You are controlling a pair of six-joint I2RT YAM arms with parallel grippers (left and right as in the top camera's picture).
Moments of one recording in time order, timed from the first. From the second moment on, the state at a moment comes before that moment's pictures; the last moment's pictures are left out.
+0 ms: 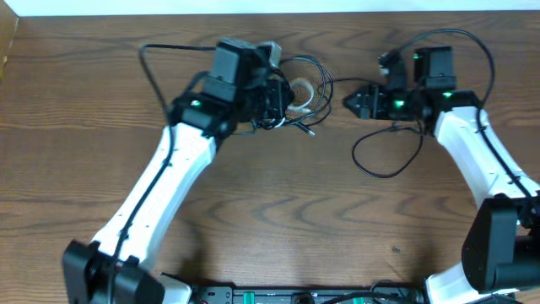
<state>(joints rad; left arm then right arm) -0.39 1.57 1.39 -0.60 0.43 -0.43 0.10 1.71 1.24 -0.49 -0.63 0.20</state>
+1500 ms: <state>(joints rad) -0.32 1.57 1.38 -0.64 0.28 -0.44 0.32 1.72 1.24 -0.32 -0.74 0.39</state>
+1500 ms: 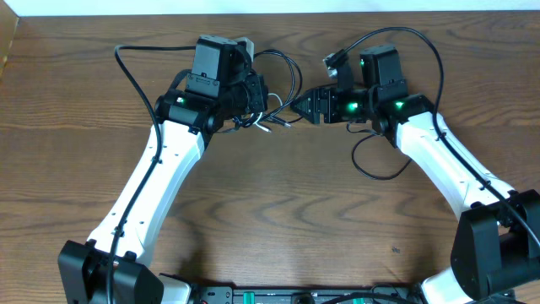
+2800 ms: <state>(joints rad) -0.30 1.56 1.37 -0.38 0.19 -0.45 0.38 1.76 1.26 -0.53 -0.38 0.62</state>
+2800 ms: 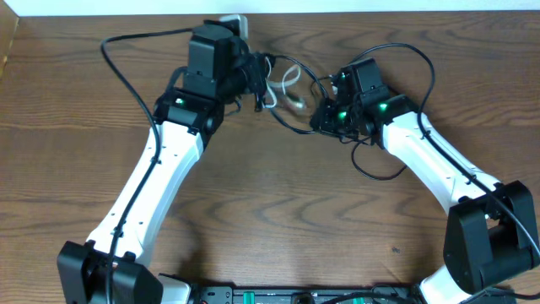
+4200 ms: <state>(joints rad) -0.18 1.58 1.37 -0.85 0.35 -0.21 0.26 1.81 1.25 -0.58 -0.63 0.13</state>
